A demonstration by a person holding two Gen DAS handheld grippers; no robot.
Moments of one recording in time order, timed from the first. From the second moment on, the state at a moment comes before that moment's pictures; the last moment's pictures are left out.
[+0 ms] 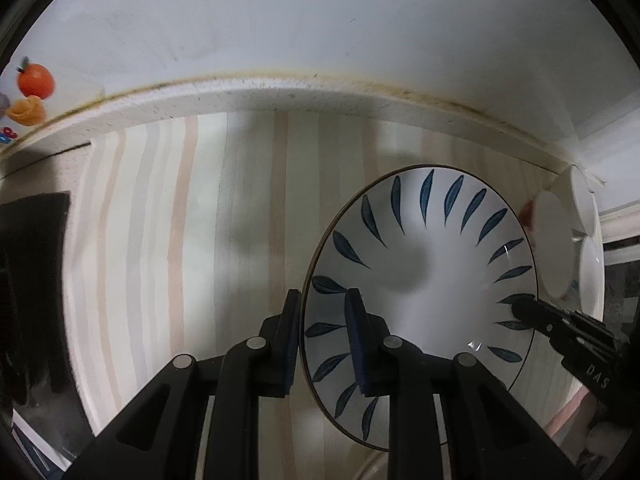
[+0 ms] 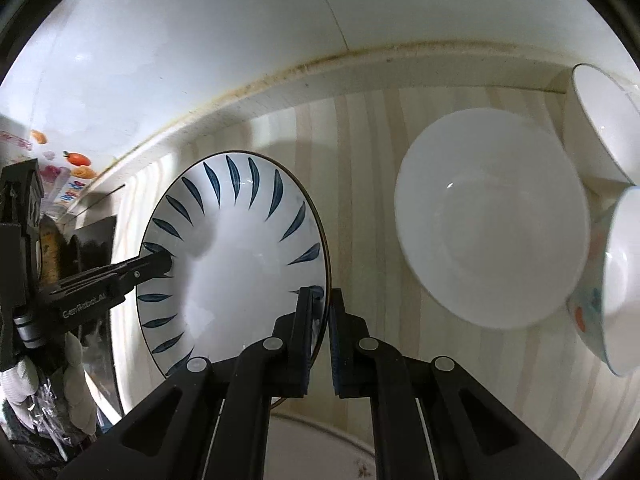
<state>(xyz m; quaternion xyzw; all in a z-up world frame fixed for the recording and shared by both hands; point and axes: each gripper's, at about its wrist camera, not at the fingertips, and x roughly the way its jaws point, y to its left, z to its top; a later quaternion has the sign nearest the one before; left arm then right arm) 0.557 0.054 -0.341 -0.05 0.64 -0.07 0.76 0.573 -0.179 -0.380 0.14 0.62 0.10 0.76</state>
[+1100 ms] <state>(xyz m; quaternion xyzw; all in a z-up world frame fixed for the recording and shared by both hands) 0.397 0.009 -0.325 -0.02 0.66 -0.08 0.75 0.394 -0.231 -0.358 0.15 0.63 0.12 0.75</state>
